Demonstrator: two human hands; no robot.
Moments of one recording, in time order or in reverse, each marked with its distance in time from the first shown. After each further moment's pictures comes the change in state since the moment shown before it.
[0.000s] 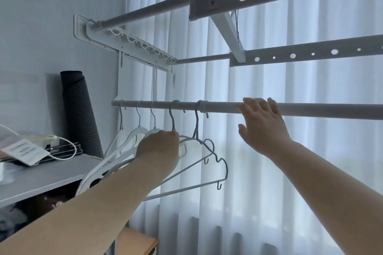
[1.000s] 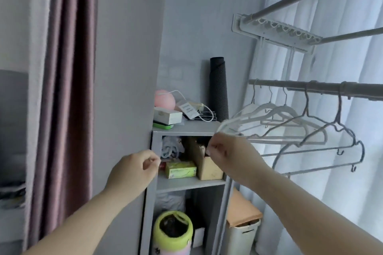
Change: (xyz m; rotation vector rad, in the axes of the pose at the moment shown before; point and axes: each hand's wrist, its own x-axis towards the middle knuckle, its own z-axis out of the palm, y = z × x) left_hand -0.285 -0.123 -0.061 -0.285 0.173 -0.728; right_hand -0.126 -0.203 -0.056 0.988 -0.316 -0.656
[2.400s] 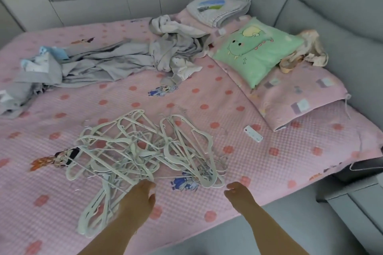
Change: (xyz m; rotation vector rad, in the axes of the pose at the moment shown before) left_hand -0.579 -0.492 -0.460 0.488 0.280 -1.763; right_hand -0.165 -0.769 0.602 0.399 -1.600 -0.319
